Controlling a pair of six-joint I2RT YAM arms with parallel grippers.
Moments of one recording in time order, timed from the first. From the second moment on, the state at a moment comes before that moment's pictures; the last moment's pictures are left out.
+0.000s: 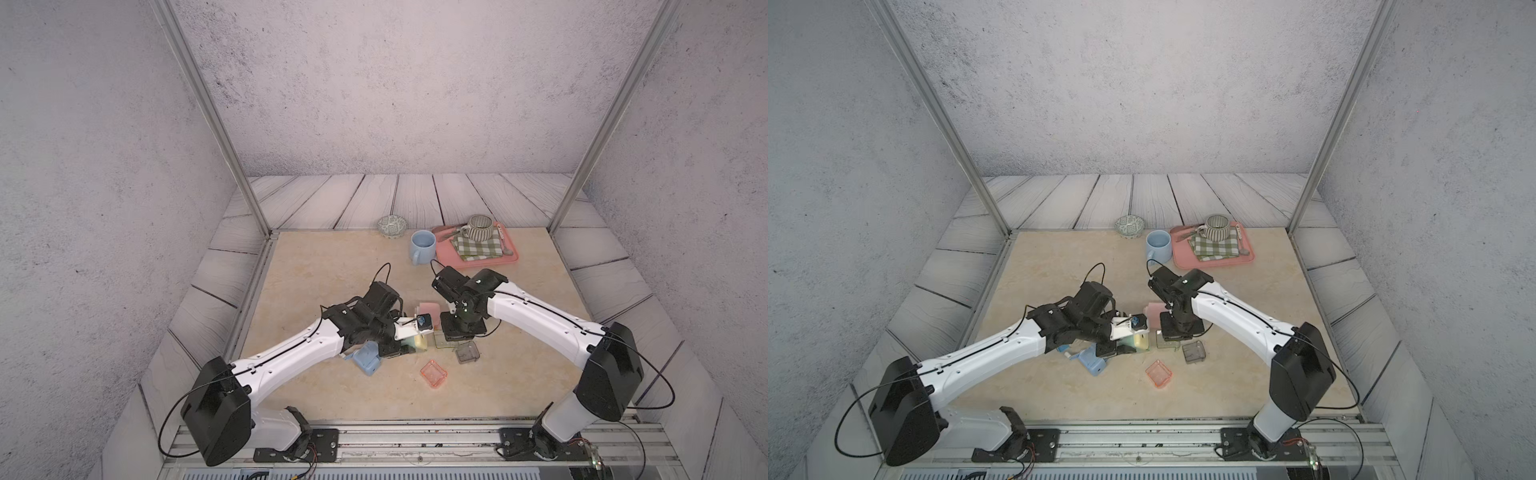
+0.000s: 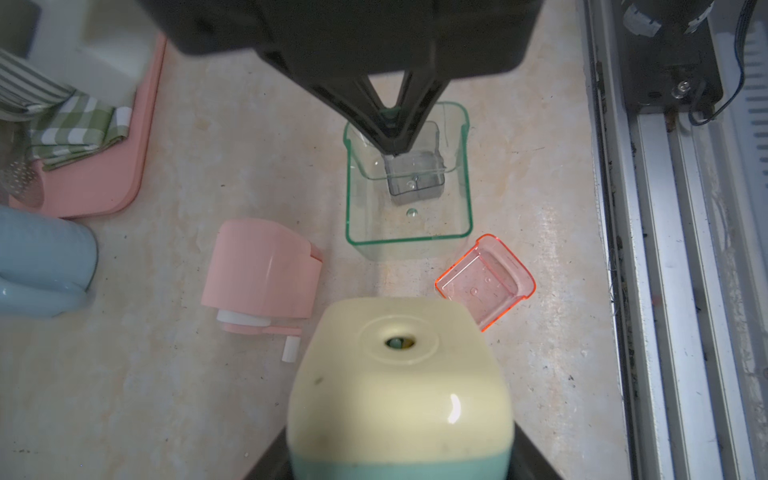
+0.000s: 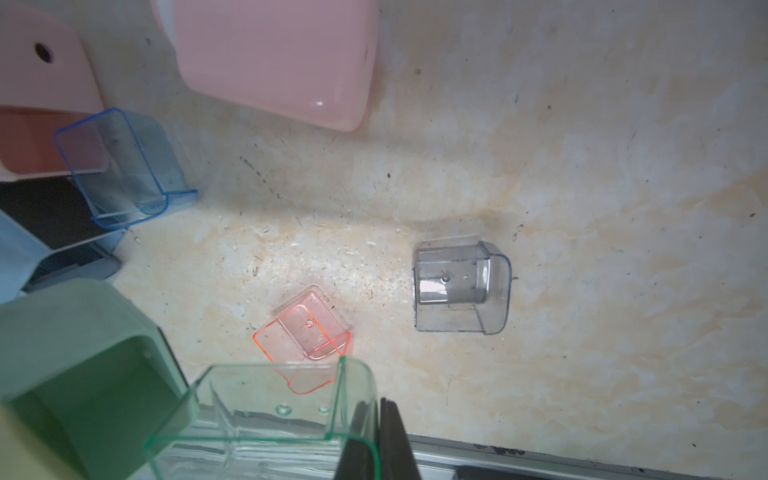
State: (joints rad) left arm -0.81 1.34 0.98 -0.55 0.36 0.65; right arm 0.75 1.60 1.37 -1.23 -0.03 0.59
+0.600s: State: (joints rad) left arm -0.84 1.40 1.01 -0.57 0.28 0.62; right arm 0.74 1.67 1.37 -1.19 -0.14 0.58
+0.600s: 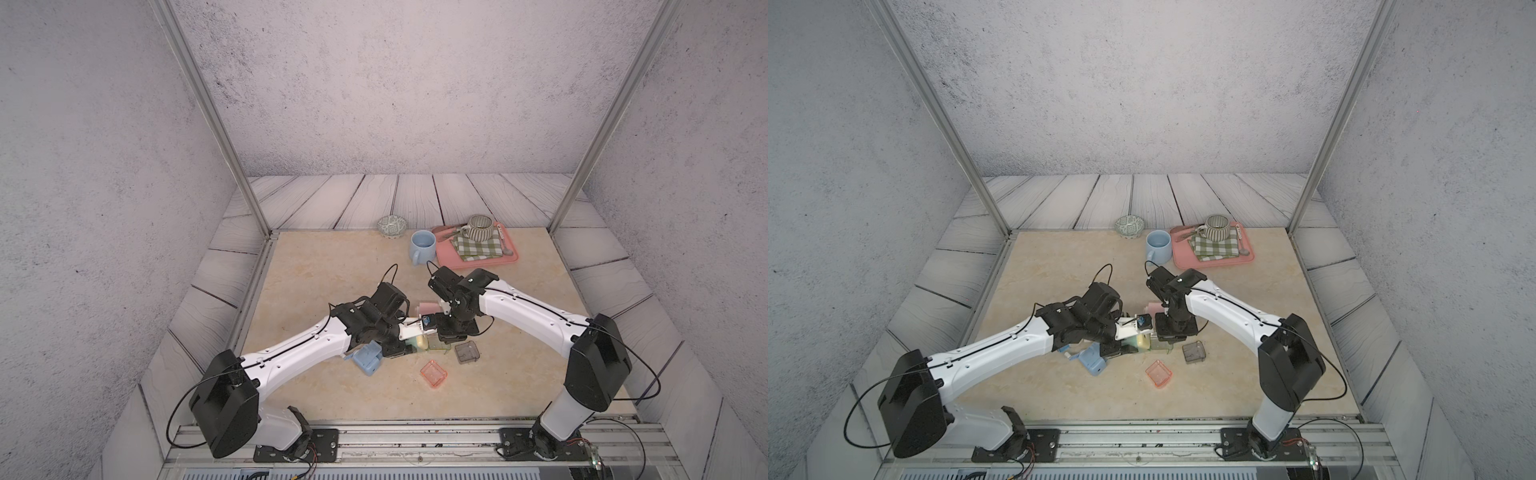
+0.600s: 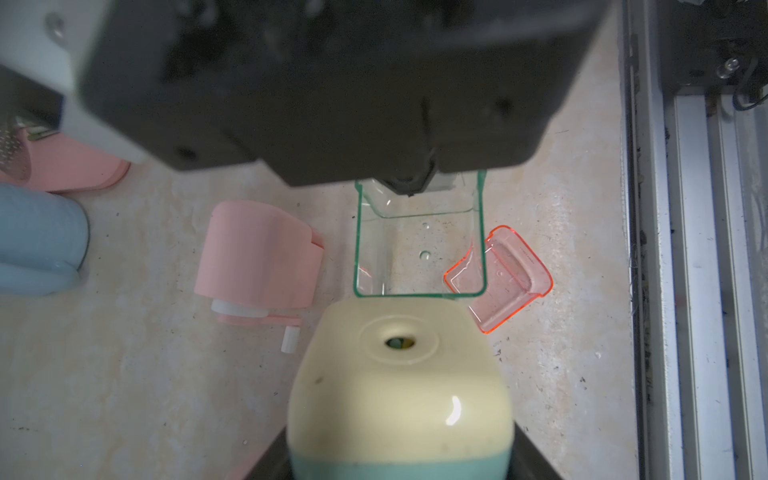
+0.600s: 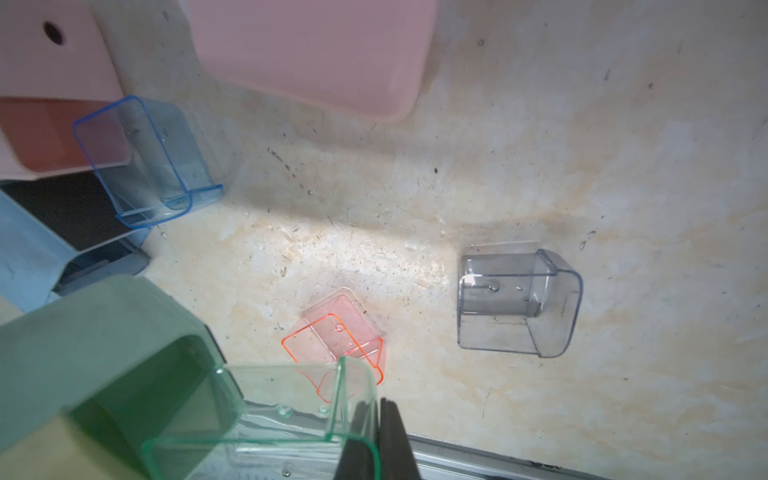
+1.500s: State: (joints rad) left arm -0.86 1.40 1.01 -0.57 0.30 0.54; right arm 0.73 1.69 1.39 -1.17 -0.16 0.59
